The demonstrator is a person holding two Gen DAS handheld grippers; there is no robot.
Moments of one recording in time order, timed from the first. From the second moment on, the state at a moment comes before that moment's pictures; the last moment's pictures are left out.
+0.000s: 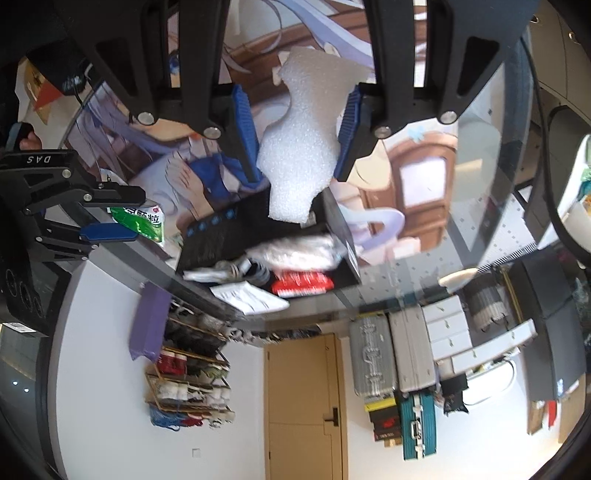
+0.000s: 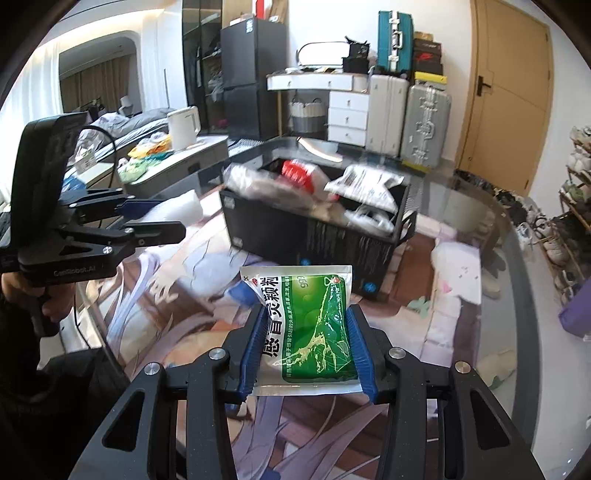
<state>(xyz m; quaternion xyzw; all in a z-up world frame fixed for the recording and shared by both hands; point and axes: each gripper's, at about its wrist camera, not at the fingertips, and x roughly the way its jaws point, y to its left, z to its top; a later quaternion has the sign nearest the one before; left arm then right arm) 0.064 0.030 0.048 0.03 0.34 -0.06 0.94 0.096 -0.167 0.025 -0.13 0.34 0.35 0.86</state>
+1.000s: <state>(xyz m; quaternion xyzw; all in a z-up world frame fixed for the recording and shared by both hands) 0.112 0.039 0.072 0.03 0.30 -0.02 0.95 0.138 -0.139 0.066 -0.11 0.28 0.34 0.89</state>
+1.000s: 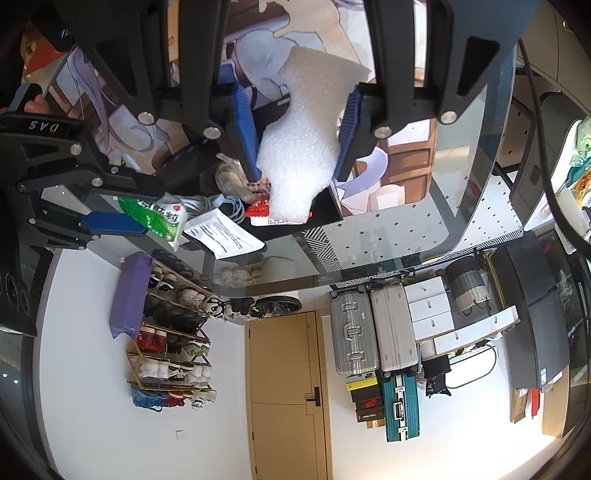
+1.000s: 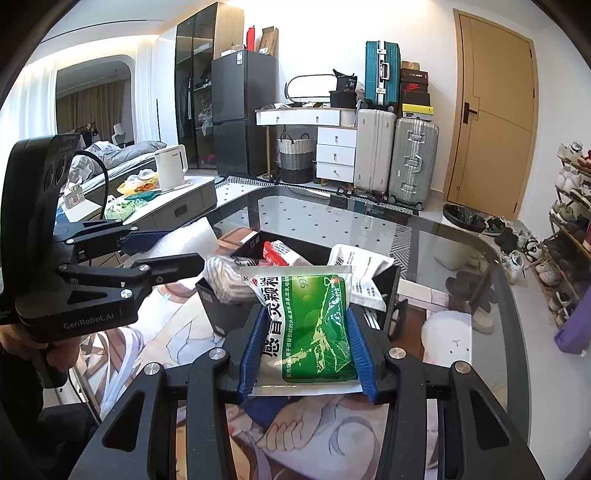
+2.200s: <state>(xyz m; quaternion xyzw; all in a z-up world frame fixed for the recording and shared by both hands) 0.165 0.025 0.035 0.05 0.32 -0.03 0.95 0.203 -0.108 0.031 -0.09 0.31 0.32 0.89</state>
